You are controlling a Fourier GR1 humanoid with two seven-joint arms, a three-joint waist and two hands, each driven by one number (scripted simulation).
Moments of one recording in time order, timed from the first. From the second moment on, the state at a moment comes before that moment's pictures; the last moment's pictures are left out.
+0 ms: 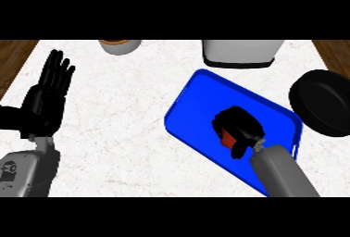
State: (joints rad) left arm -0.28 0.23 0.08 -1.55 0.17 0.11 0.07; right arm -0.37 -0.15 0.26 -1.14 1.12 0.07 -0.33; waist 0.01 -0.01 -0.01
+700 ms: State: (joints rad) left arm -0.32 0.21 0.06 -1.52 0.15 0.12 0.07; right arm -0.79 -0.01 0.18 -1.10 1.27 -0.13 0.71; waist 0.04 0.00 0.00
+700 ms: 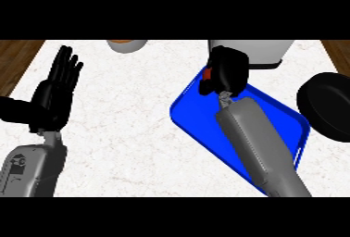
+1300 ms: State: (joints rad) left arm -0.26 0.21 0.07 -1.56 0.13 0.13 0.05; right arm -0.85 -0.12 0.09 -1.27 1.50 -0.17 0.98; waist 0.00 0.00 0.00
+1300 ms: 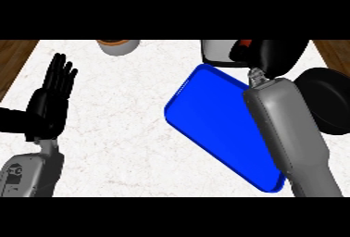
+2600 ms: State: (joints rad) left arm -0.28 0.20 0.10 -1.53 0.14 0.09 0.03; right arm -0.48 -0.54 -0.37 -1.15 1.06 -0.31 0.41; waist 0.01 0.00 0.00
